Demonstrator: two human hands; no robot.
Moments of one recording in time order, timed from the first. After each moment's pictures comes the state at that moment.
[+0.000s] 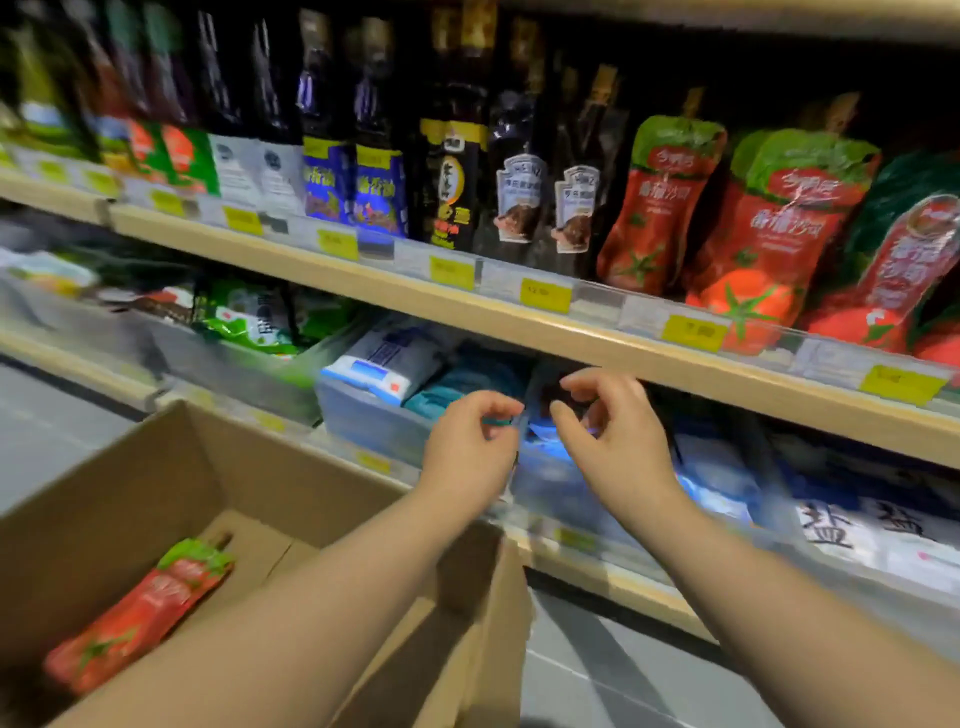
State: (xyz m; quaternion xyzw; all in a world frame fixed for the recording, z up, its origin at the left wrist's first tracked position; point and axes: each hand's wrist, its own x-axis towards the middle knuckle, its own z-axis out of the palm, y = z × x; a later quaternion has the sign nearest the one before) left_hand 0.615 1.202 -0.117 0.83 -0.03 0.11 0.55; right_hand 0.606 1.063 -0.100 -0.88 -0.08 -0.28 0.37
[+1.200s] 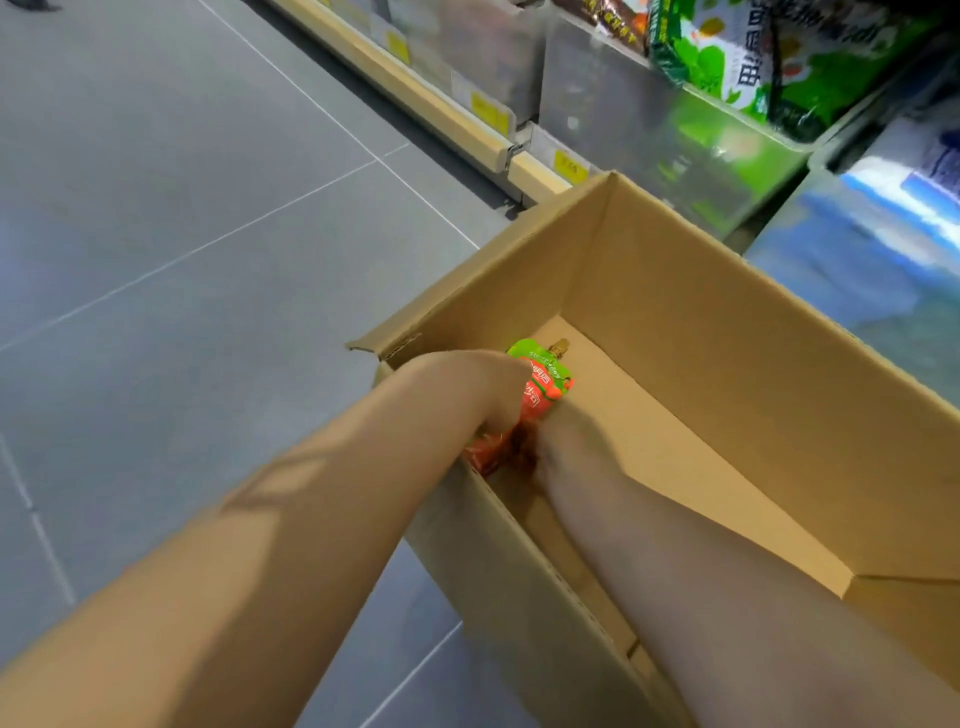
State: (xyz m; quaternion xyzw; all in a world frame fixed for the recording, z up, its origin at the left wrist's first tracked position) left_hand 0.583 1.579 -0.251 0.93 0.02 -0.35 0.09; right_hand 0.593 1.493 -0.361 -0.62 0.33 0.33 0.63
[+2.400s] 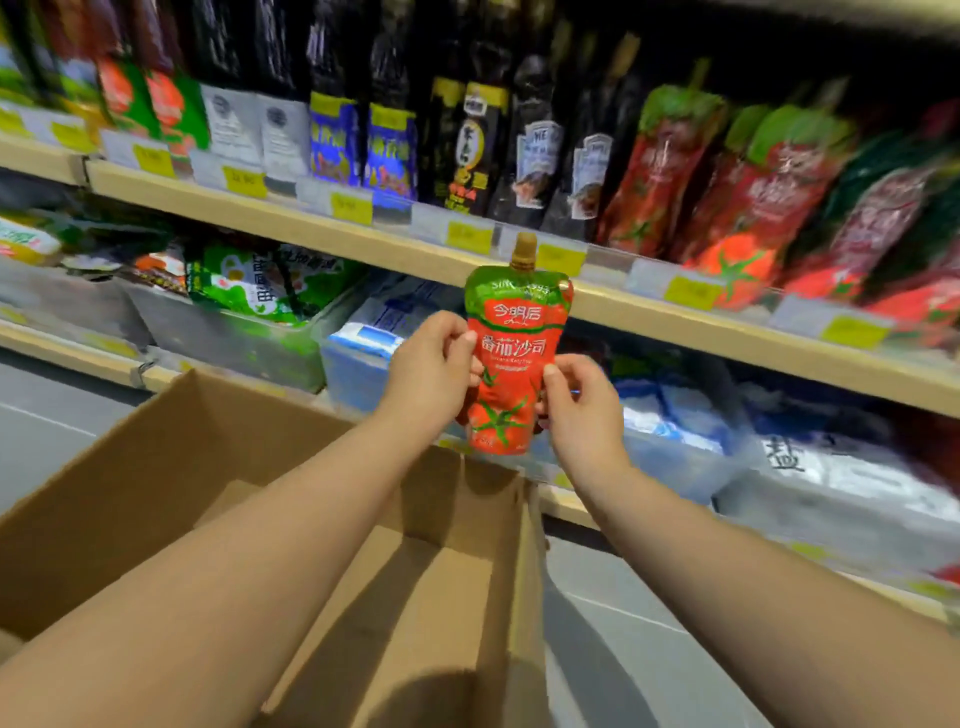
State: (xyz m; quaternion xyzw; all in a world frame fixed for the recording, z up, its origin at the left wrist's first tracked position) left_hand 0.623 1.285 -0.107 0.80 -0.07 0.12 0.58; right_hand 0.585 1.149 -0.117 -0.82 0.07 -0.22 0.53
